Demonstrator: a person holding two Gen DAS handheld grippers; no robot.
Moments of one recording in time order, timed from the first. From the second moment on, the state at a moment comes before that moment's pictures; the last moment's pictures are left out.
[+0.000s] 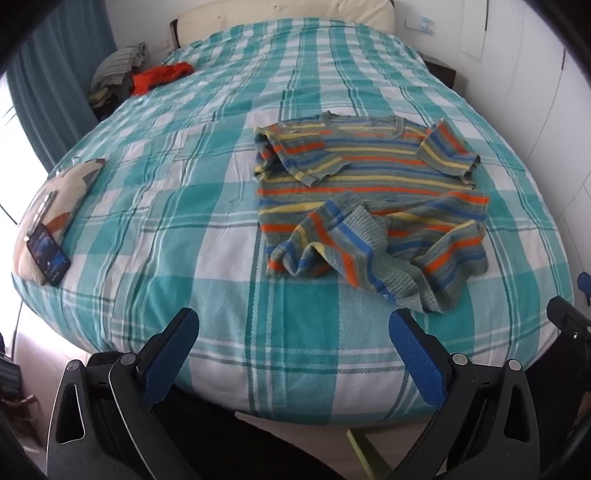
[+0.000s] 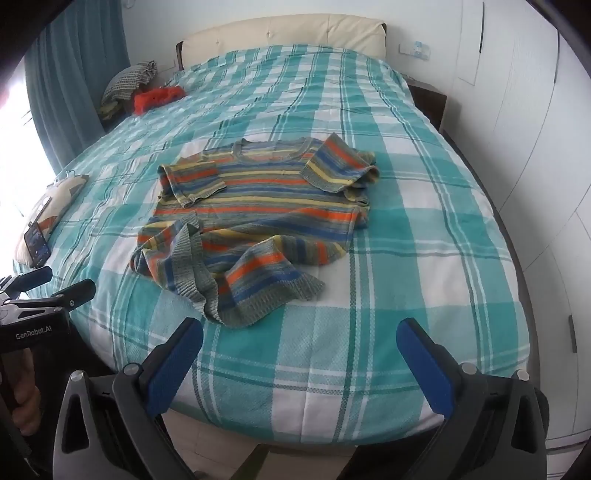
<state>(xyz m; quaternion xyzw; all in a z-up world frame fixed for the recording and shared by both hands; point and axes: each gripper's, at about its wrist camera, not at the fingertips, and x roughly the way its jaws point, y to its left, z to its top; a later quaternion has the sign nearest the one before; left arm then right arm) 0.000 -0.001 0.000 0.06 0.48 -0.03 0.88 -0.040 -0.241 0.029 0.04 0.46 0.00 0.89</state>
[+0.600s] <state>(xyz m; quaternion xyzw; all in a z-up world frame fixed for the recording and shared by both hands) 0.002 0.004 -0.010 0.05 0.48 -0.03 0.88 -0.037 -0.247 0.017 0.02 0.46 -0.03 0.89</state>
